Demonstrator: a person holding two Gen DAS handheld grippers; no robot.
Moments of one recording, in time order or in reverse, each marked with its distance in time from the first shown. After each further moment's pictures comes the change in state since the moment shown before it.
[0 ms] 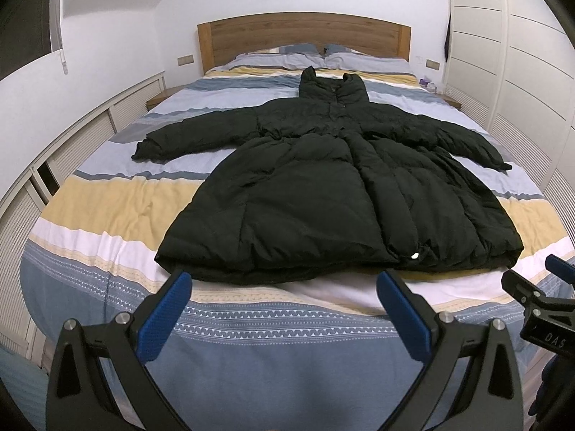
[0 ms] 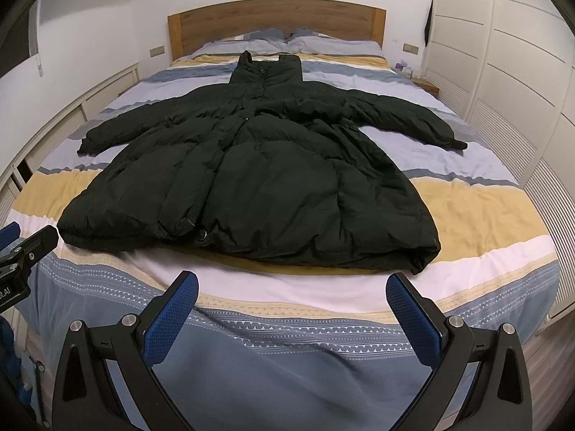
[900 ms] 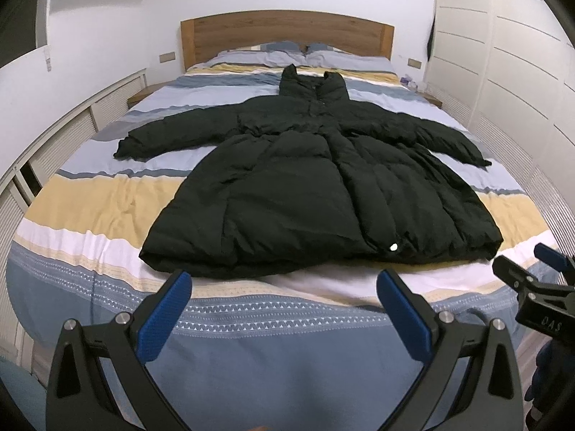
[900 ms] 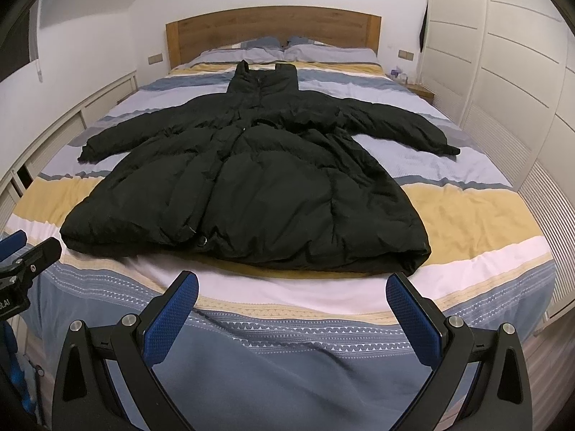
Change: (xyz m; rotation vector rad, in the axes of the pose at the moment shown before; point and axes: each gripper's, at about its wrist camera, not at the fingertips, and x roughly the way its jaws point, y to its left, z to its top) left arm -0.008 -0.001 0.000 0.013 0.022 -0.092; right arm -0.016 -0.004 -0.002 0.006 -0.037 -0.010
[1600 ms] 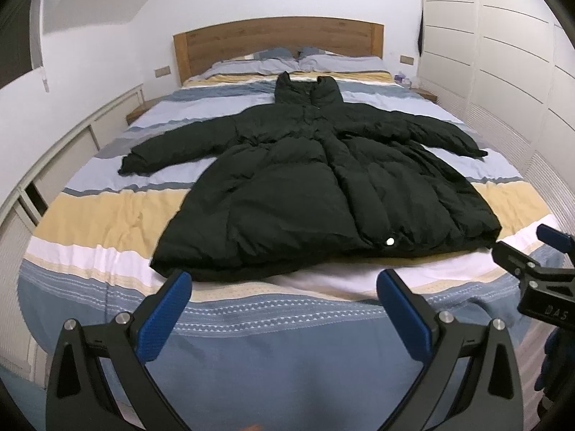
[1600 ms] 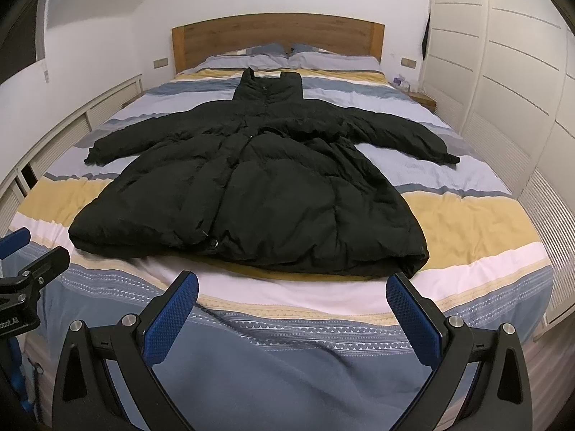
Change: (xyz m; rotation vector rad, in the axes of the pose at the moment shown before) left arm -0.019 -0.006 -0.005 0.062 -0.043 0.036; right arm -0.016 0.008 -0.001 -0.017 -0.028 0.005
